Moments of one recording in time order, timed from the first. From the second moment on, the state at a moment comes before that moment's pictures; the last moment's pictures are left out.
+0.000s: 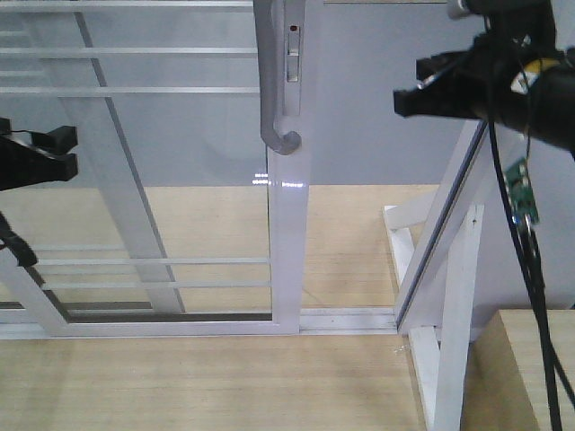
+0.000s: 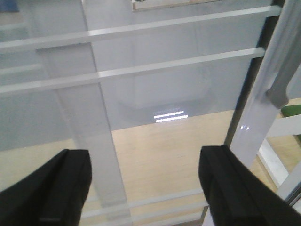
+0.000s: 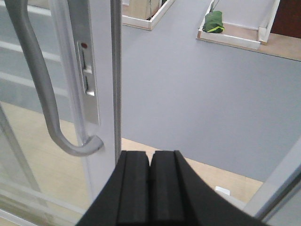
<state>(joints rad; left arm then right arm) -0.17 1.17 -0.69 -0.09 0.01 0.12 0.29 1.31 -0.91 0.13 0.03 -0.21</state>
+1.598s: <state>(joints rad) -0.45 2.00 -1.51 -0.09 -0.15 0.00 0.29 1.06 -0.58 0.13 -0.05 -0.23</state>
